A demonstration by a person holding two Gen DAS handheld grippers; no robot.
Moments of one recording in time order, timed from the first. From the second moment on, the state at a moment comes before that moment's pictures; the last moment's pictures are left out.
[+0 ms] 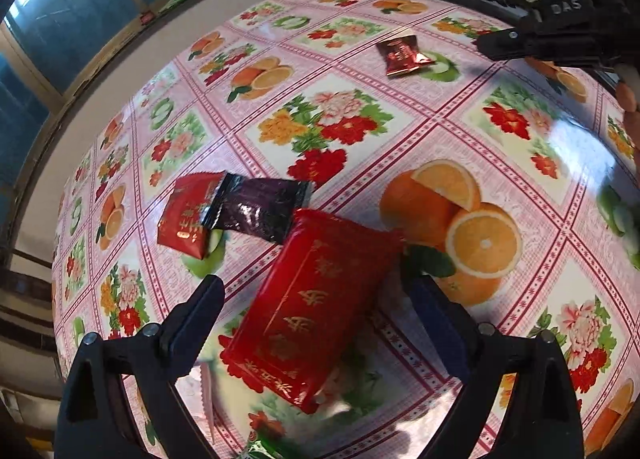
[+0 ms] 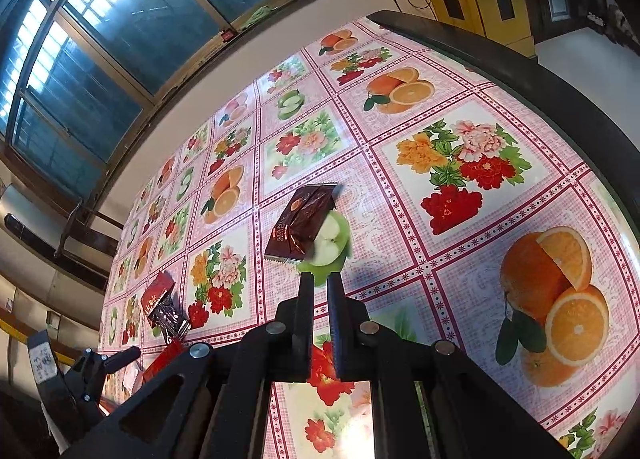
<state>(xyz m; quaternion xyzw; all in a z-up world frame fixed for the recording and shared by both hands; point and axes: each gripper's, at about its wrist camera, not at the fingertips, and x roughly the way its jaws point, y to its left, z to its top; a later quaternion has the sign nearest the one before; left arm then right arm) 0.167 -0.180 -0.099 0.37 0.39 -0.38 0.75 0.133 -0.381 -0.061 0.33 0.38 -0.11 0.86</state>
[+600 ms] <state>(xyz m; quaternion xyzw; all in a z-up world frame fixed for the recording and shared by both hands) 0.120 -0.151 -0.086 0.19 0.49 -0.32 0.79 0.126 -0.403 -0.069 0.35 0.37 -0.14 0.85</state>
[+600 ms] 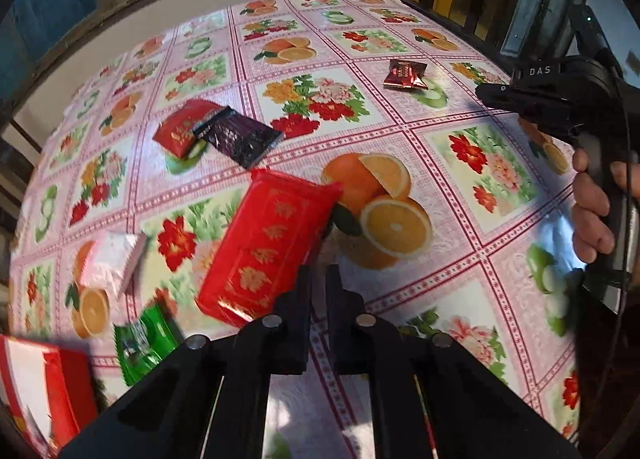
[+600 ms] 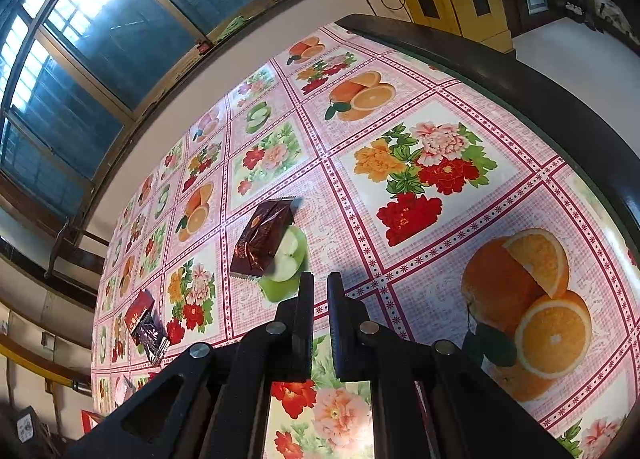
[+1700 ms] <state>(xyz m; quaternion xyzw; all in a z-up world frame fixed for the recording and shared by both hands) 0.150 -0.153 -0.088 0.27 0.42 -0.30 0.81 0.241 -0.347 -0.079 0.14 0.45 -0.28 0.84</state>
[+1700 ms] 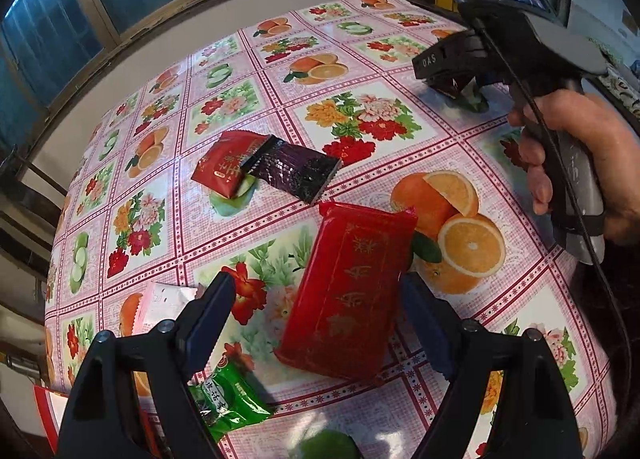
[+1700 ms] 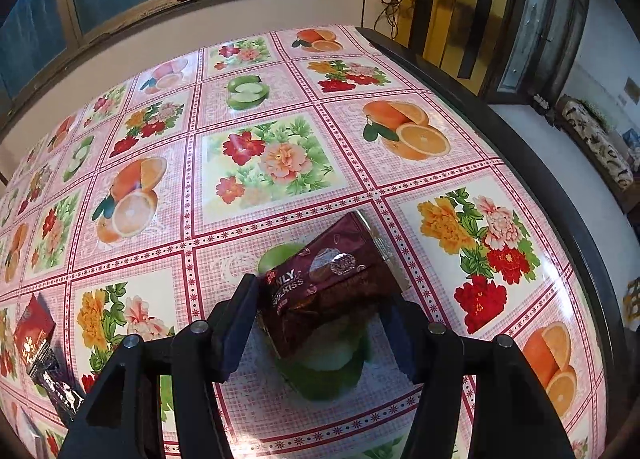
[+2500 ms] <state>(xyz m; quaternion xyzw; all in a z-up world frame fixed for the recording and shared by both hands) 0.131 -0.156 -0.097 0.18 0.48 -0.31 0.80 0.194 -0.333 -0.074 0.10 0.47 -0.24 0.84</state>
